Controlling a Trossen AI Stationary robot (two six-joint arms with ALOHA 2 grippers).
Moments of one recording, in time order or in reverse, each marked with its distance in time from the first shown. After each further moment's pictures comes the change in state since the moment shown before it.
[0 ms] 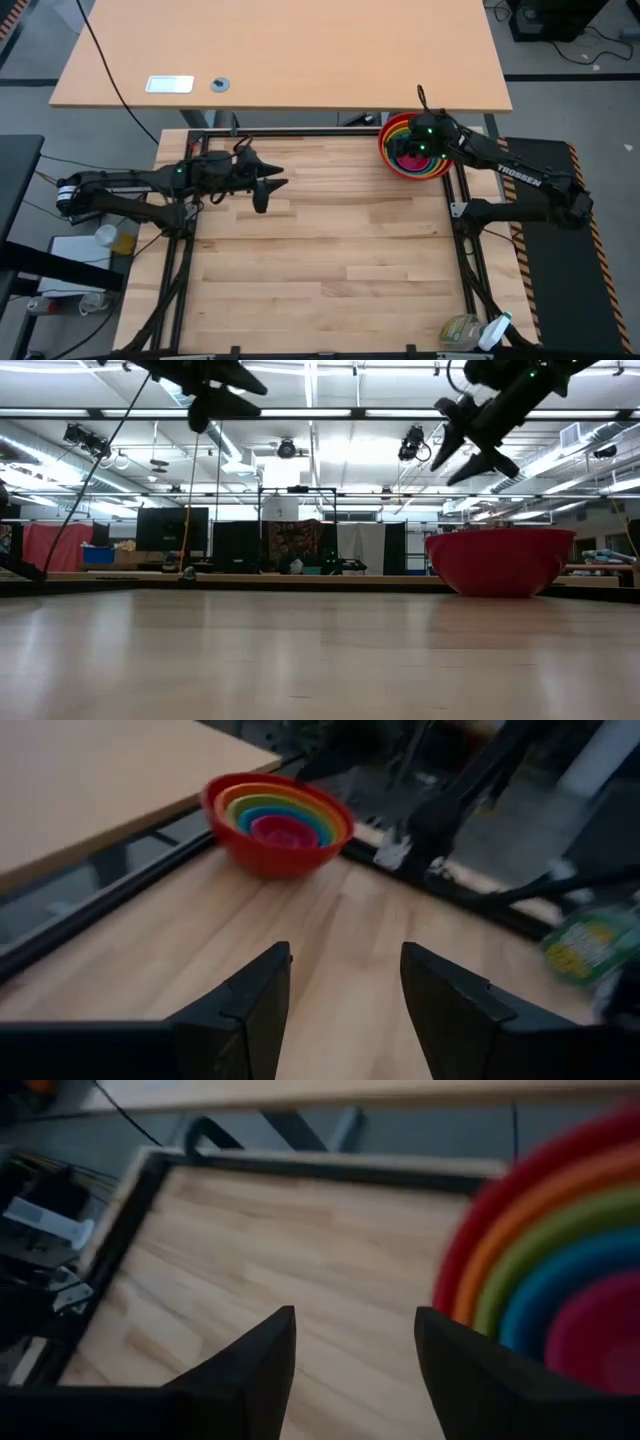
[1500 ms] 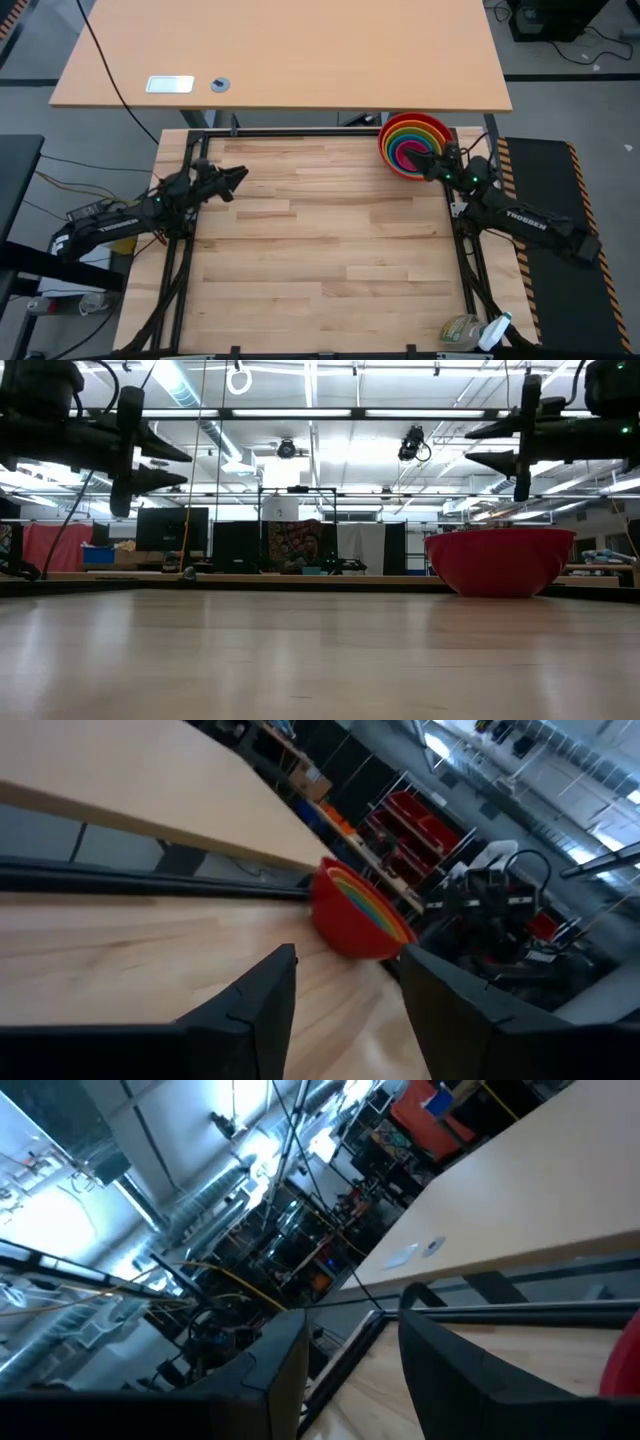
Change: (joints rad) left arm 0.254 -0.737 -0.735 0.293 -0.039 -0.381; right arm -0.035 -0.571 -0.763 1.035 -0.145 0.157
